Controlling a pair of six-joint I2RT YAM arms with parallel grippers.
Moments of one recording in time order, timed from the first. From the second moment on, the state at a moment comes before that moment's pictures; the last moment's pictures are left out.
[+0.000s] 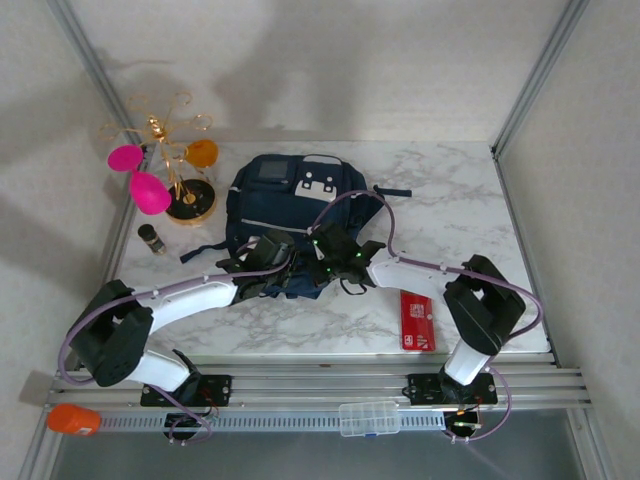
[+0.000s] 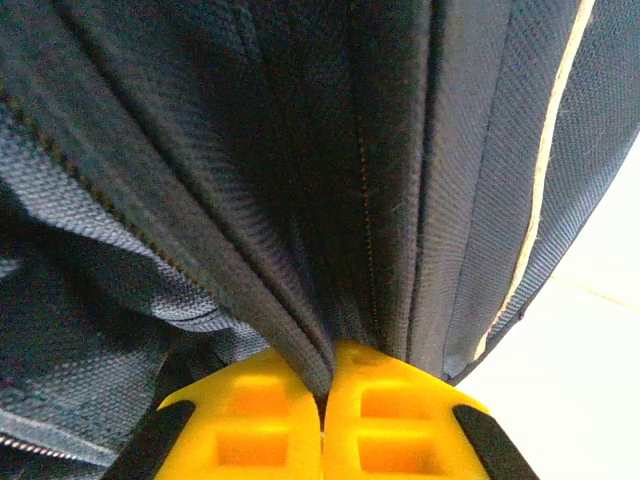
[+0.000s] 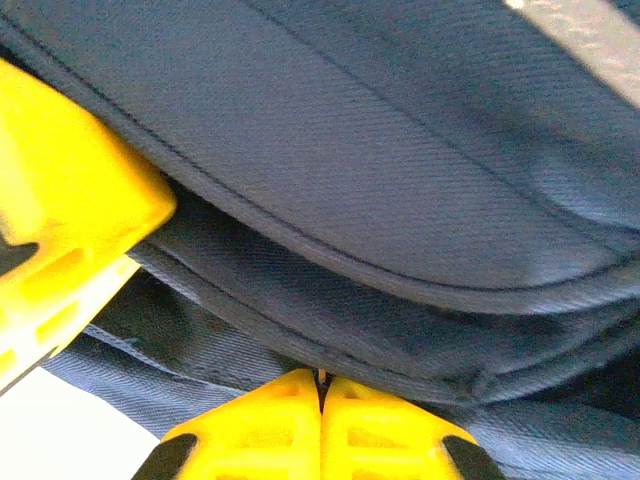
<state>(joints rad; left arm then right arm) -0.70 1.42 0.76 -0.10 -0.19 -1.77 0.88 1.67 1.06 -0.33 0.01 0.35</state>
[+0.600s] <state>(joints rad) -0.51 1.17 0.65 -0.18 0.02 -1.47 0.69 1.54 1.02 -0.34 0.00 0.46</state>
